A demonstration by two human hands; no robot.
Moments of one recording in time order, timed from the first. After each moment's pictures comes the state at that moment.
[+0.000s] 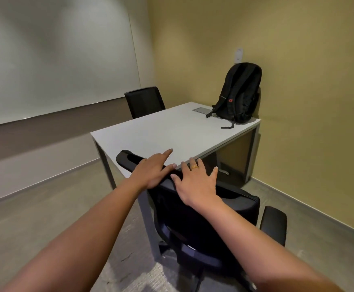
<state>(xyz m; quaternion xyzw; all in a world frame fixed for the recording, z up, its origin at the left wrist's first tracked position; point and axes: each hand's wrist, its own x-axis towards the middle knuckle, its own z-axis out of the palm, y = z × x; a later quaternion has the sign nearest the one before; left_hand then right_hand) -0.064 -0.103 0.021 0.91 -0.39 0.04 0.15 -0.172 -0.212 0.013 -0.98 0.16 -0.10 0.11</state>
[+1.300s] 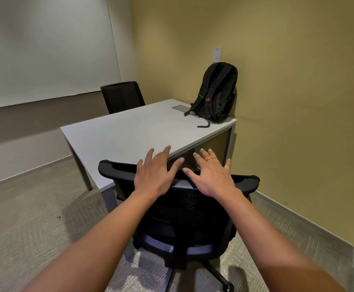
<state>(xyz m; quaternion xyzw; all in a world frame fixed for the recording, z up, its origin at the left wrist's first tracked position) -0.141 -0.228 0.012 0.93 -0.28 0.12 0.21 -0.211 -0.373 0.006 -0.97 0.15 -0.16 0.11</state>
